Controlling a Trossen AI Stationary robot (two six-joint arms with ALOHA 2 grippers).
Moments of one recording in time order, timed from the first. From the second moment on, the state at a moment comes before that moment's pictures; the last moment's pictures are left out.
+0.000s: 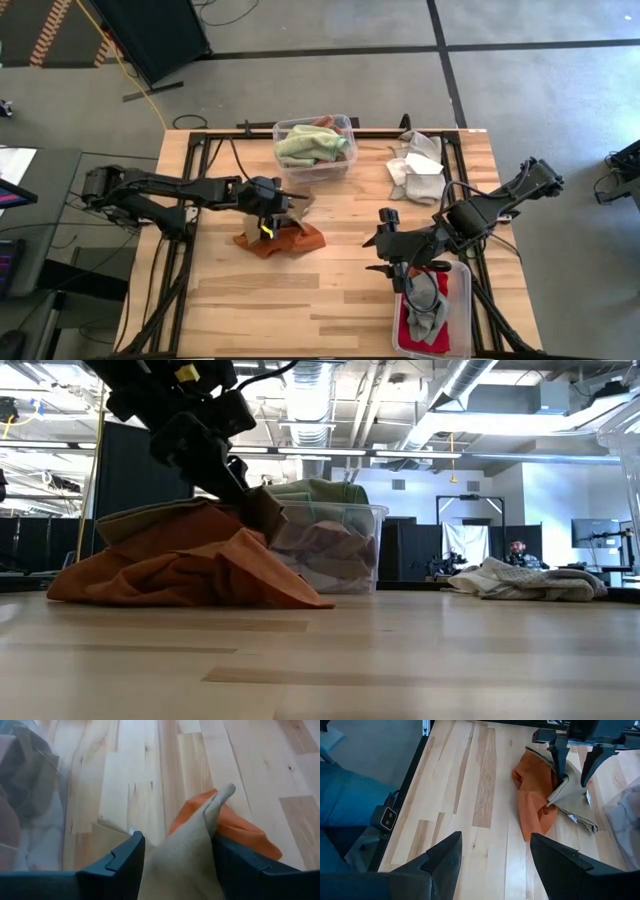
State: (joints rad) left arm 0.09 1.30 0.74 -0.14 0.02 0.17; right arm 0.51 1.38 1.41 -0.78 0.32 0.24
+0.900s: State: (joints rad) left arm 0.09 1.51 0.89 -0.15 0.02 0.21; right arm 0.52 1.38 1.41 -0.75 0.32 0.24
